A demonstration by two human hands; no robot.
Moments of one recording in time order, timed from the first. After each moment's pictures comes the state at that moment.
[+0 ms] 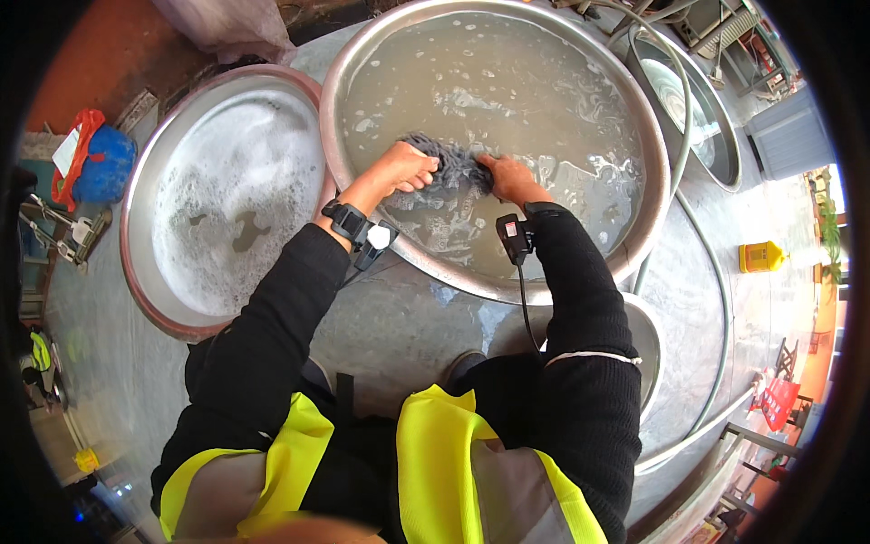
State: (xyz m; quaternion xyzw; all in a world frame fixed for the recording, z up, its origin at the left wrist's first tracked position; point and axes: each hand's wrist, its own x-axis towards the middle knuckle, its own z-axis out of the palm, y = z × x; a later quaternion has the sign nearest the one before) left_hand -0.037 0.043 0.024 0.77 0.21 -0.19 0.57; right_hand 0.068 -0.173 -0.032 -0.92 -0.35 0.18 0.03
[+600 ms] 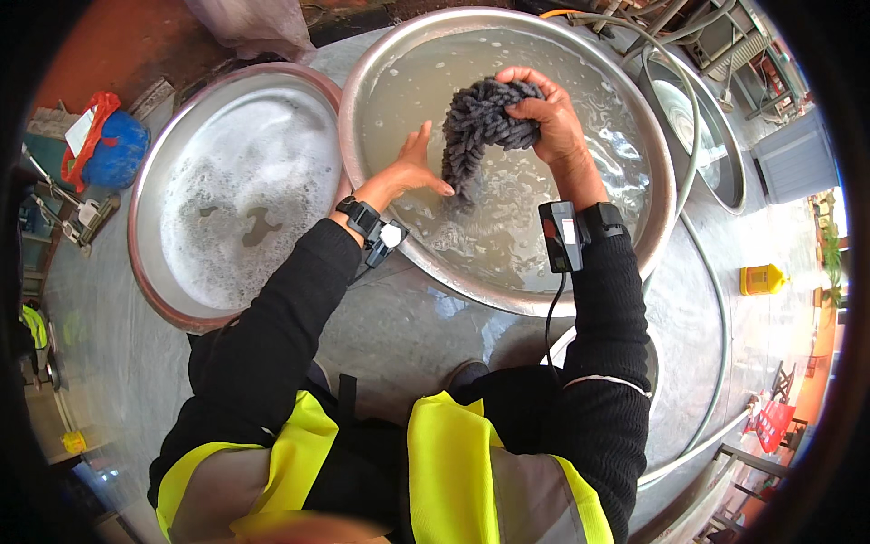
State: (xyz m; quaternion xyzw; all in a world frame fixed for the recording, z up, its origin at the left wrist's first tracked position) left_hand -0.042 0.043 0.018 0.88 0.17 -0.03 0.45; right_hand 0.055 -0.134 0.153 -0.50 -0.30 0.28 0.76
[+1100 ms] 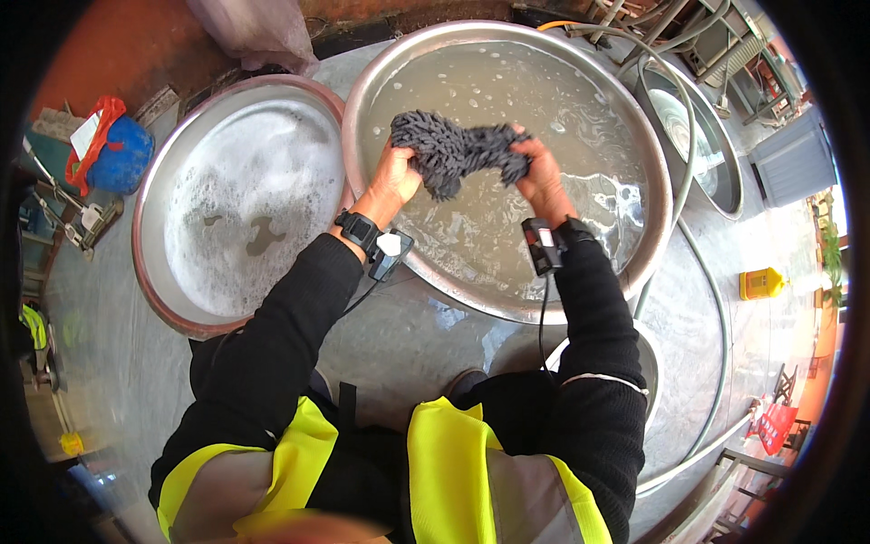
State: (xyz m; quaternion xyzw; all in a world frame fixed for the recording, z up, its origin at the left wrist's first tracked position) left_hand -0.037 0.044 0.037 0.25 0.06 0.16 0.95; right_hand 0.073 -0.147 0.053 -0.40 -0.06 0.32 0.86
